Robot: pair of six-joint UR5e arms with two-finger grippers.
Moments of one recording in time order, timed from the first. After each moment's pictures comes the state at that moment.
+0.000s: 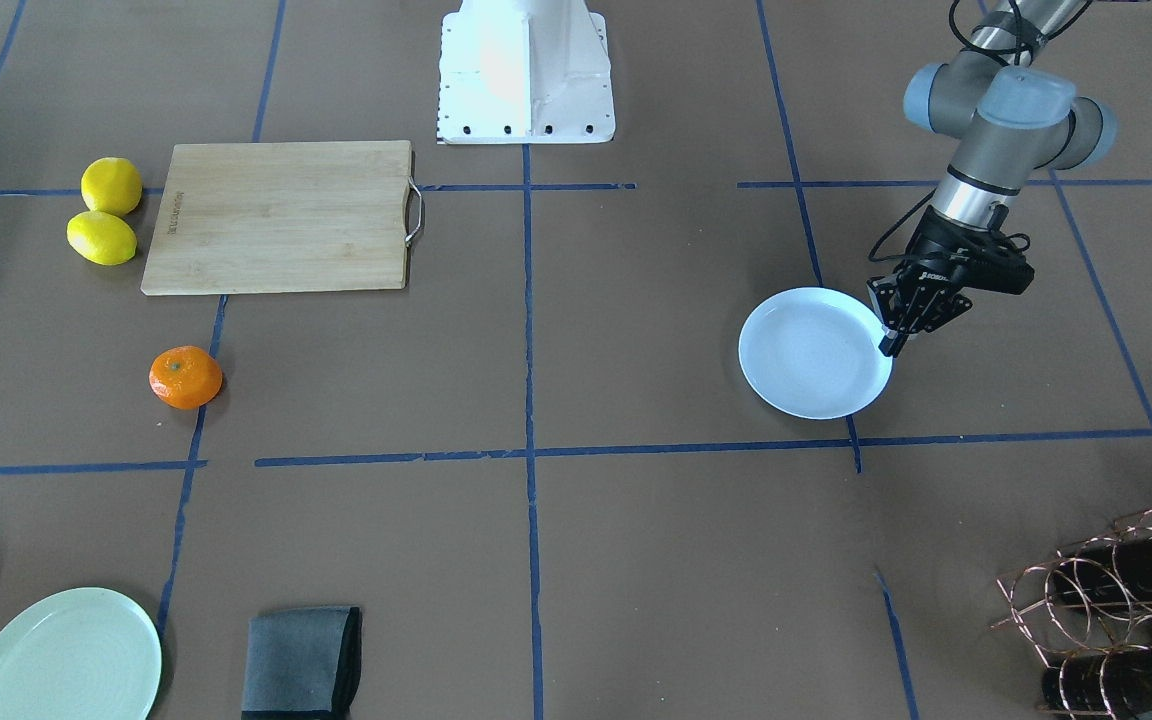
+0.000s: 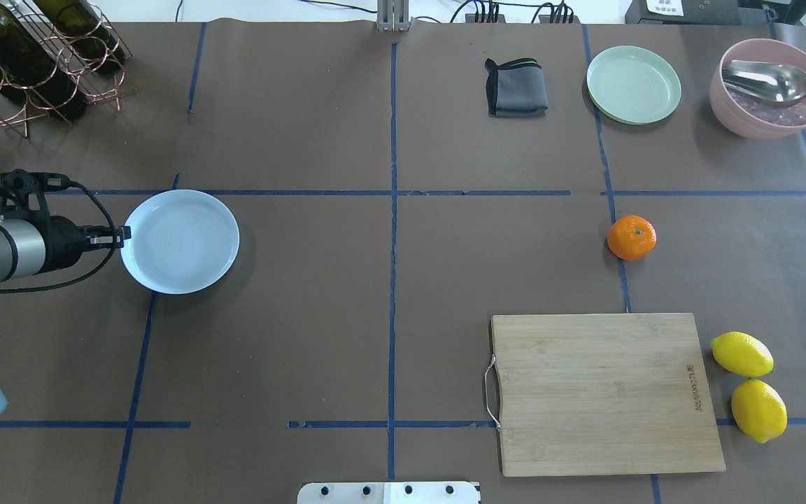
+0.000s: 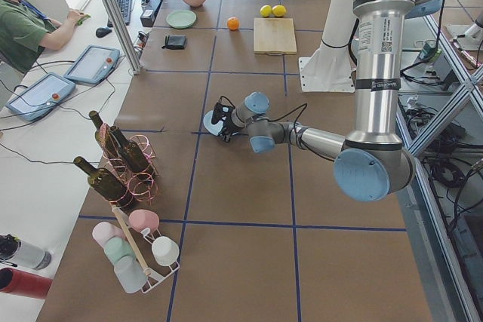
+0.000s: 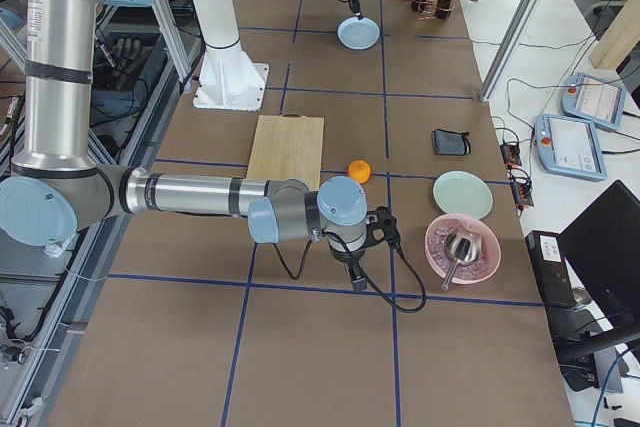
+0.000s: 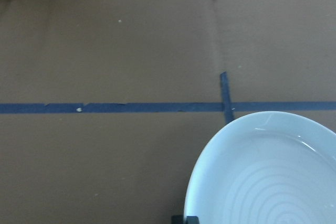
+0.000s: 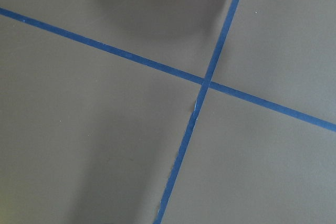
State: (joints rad) left arm -0.69 -1.58 -1.69 -2.56 -1.66 -1.12; right arm 1.57 -1.71 1.69 -1.38 2.38 -0.20
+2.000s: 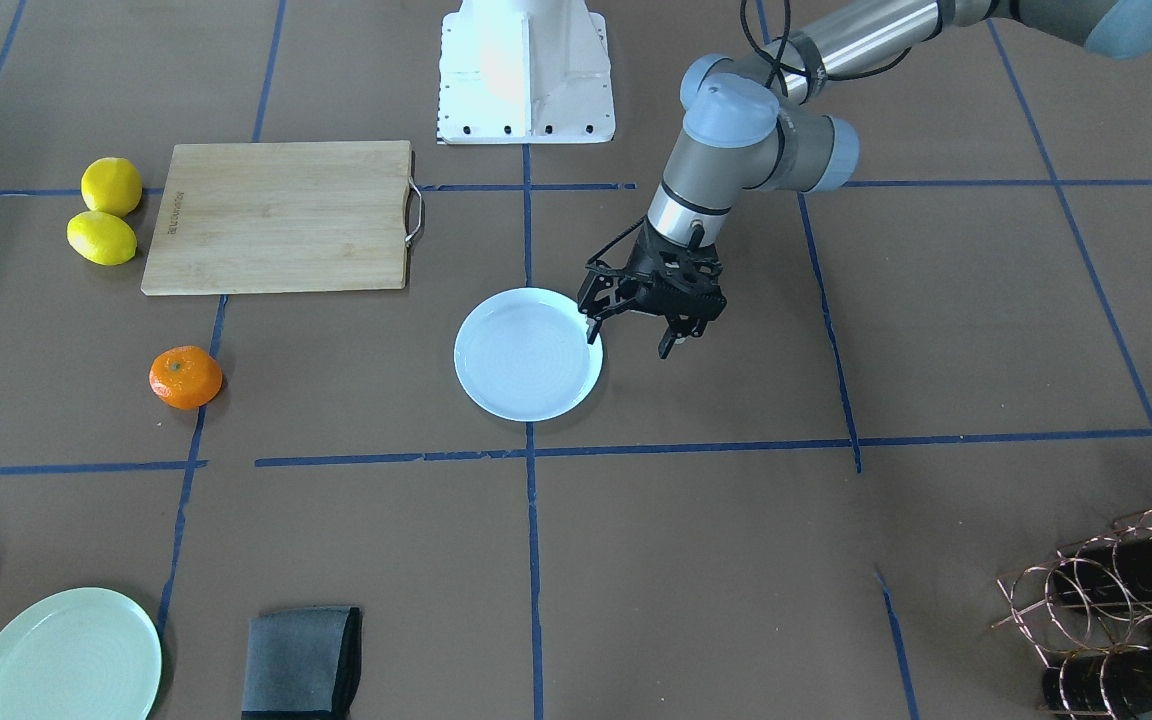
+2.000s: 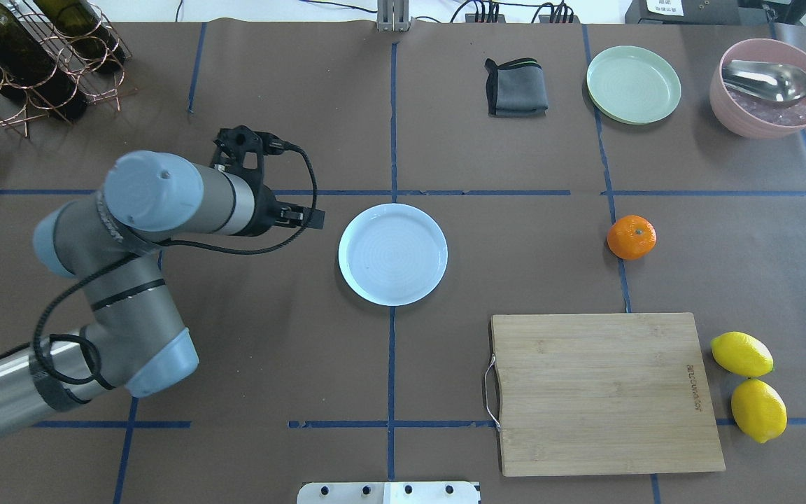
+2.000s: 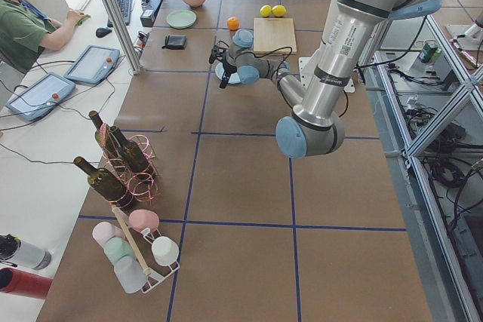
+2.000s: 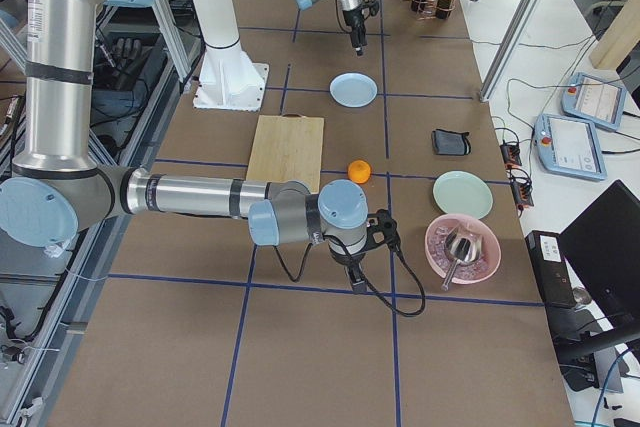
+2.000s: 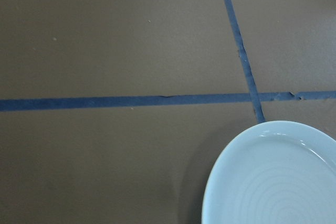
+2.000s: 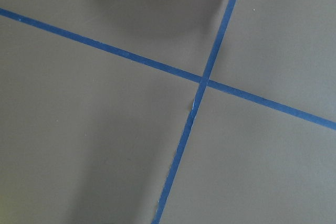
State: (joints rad) left arm -0.66 -2.02 -1.74 -1.99 -1.79 -0.93; right arm 1.57 -1.70 1.68 -1.37 2.38 -0.20
